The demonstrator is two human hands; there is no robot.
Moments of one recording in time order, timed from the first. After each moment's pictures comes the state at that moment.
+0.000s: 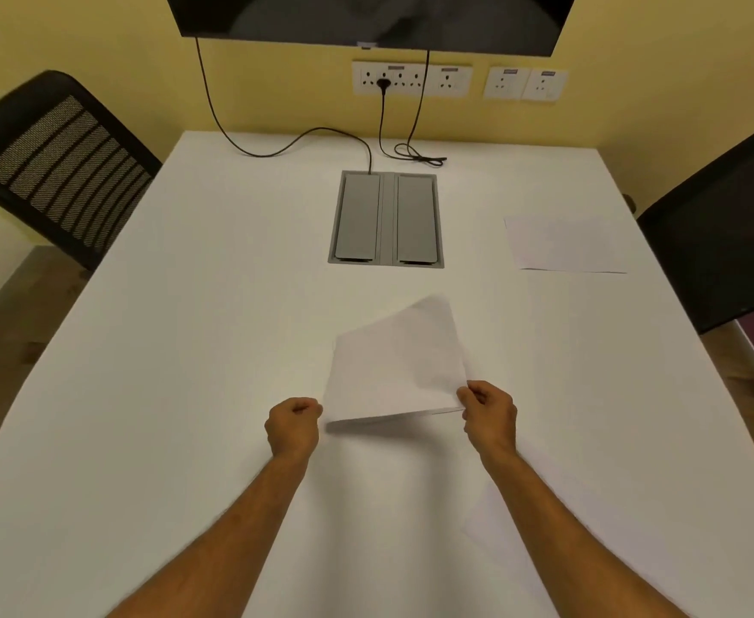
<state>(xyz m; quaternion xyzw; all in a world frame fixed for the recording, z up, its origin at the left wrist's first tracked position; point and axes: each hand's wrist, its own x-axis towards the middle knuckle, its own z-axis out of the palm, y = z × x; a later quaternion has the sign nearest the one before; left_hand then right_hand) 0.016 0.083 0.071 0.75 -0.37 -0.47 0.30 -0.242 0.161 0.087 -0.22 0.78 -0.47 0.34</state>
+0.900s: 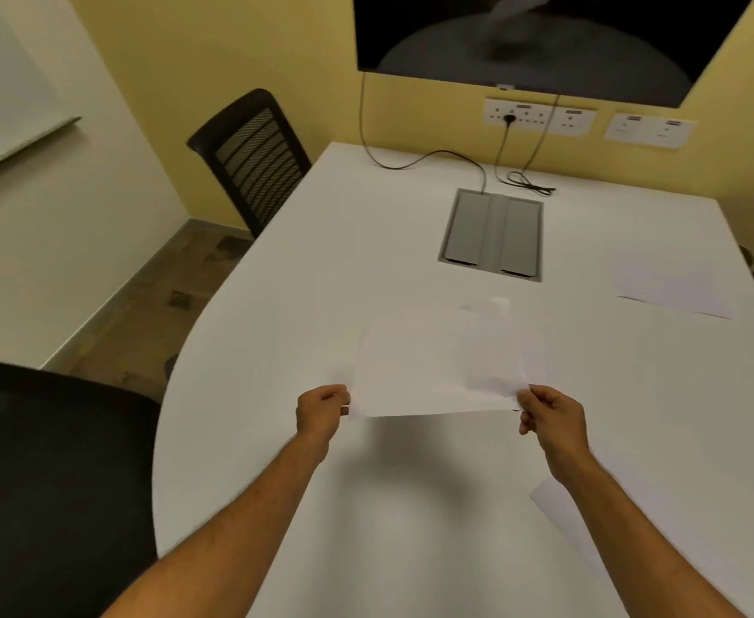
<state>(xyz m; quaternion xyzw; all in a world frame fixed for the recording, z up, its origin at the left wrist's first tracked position) 0.184 0.186 0.125 0.71 -0.28 -0.52 0.37 -0.153 0.234 0.162 -0.29 0.68 -0.50 0.45</state>
